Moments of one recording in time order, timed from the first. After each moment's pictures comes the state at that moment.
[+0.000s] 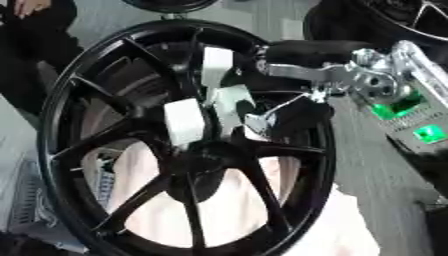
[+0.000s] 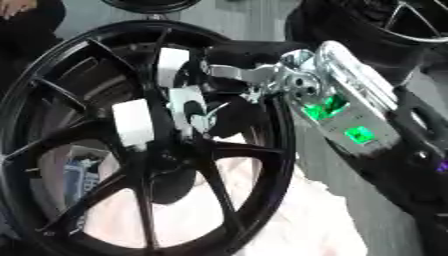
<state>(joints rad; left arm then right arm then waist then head) -0.16 0.93 0.19 -1.80 0.10 0.08 0.33 -0.76 -0.61 0.48 -1.99 0.58 0.40 0.81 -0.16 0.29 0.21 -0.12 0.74</state>
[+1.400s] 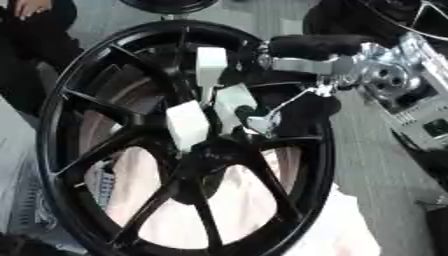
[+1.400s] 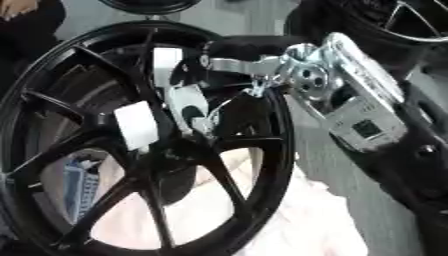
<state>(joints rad) -0.16 0.93 0.19 -1.79 0.11 0.08 0.33 -0.77 -0.62 0.47 -1.99 0.51 0.37 0.82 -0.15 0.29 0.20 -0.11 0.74</state>
